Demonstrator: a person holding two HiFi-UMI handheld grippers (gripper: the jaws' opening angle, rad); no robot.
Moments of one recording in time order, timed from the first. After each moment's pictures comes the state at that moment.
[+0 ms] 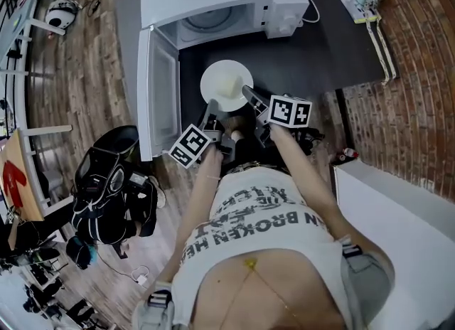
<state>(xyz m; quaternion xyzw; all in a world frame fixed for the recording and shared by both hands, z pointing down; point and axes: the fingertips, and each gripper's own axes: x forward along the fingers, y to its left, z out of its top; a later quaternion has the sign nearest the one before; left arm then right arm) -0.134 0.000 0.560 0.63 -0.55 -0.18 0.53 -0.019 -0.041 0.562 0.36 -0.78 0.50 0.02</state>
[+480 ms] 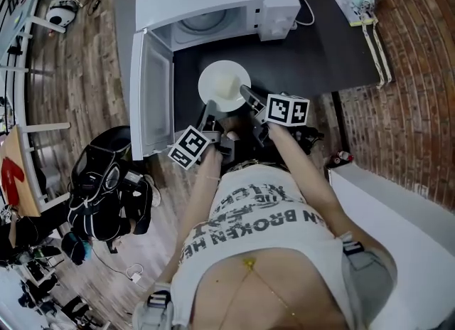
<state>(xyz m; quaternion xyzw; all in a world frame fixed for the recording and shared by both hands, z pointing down) -0.112 -0.001 0.553 0.62 -0.56 -0.20 0.52 0.001 -0.047 0.553 0.35 -0.79 0.50 0.04</state>
